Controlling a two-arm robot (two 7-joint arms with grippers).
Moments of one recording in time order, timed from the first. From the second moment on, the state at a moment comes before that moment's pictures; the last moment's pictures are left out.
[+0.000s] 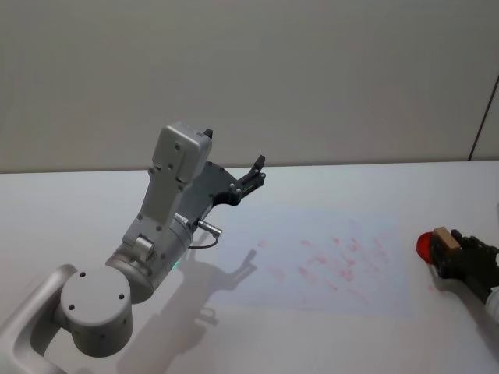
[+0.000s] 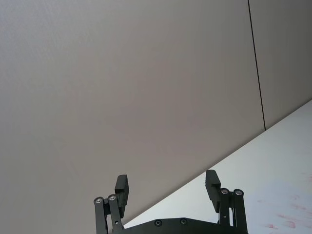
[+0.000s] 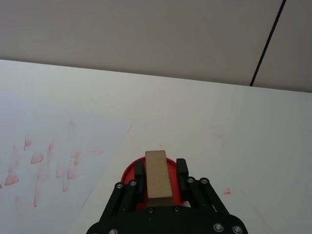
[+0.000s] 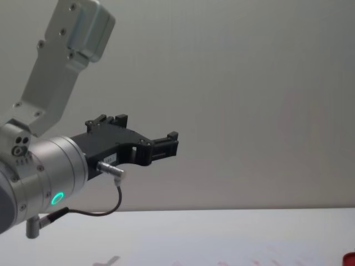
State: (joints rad) left arm -0.24 0.38 0.45 -1.63 -0.20 0.01 -0.01; right arm 0.13 0.31 -0.19 -1.27 0.25 0.03 0.15
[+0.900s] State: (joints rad) left arm -0.24 0.38 0.45 -1.63 -0.20 0.01 -0.01; right arm 0.17 0.29 -0.20 -1.27 0.26 0.03 0.20
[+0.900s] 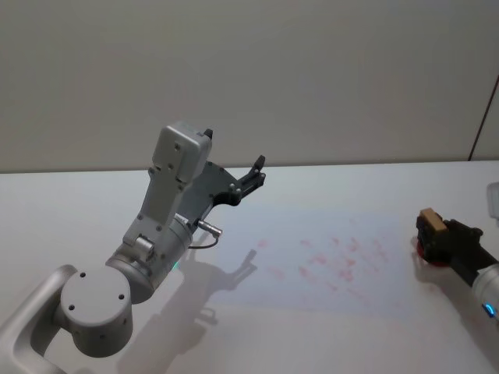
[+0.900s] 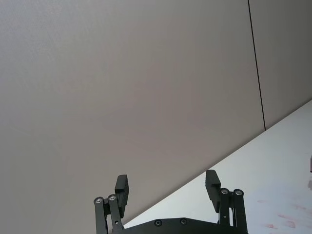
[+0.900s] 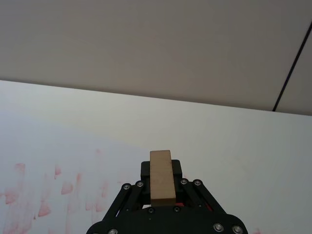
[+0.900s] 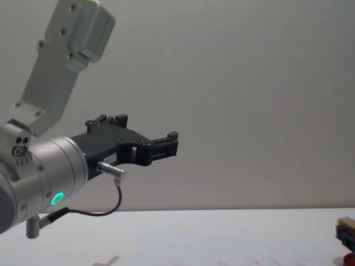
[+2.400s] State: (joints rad) left arm -0.24 0.38 0.45 -1.63 -0.20 0.01 -0.01; right arm 0.31 0.18 -0.28 -1.05 0.16 -0.01 0.24
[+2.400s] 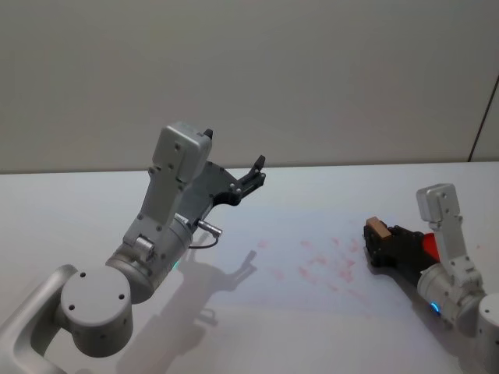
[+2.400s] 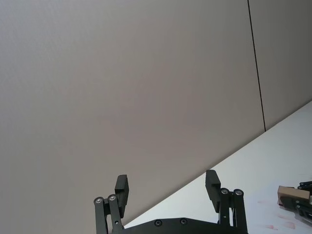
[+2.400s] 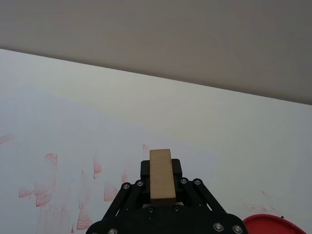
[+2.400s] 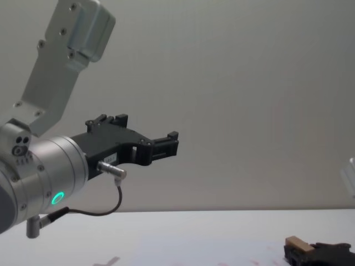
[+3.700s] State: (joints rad) left arm -0.24 0.38 0.45 -1.63 -0.20 0.01 -0.01; right arm 0.24 0.25 -0.22 -1.24 0.27 0.02 0.32
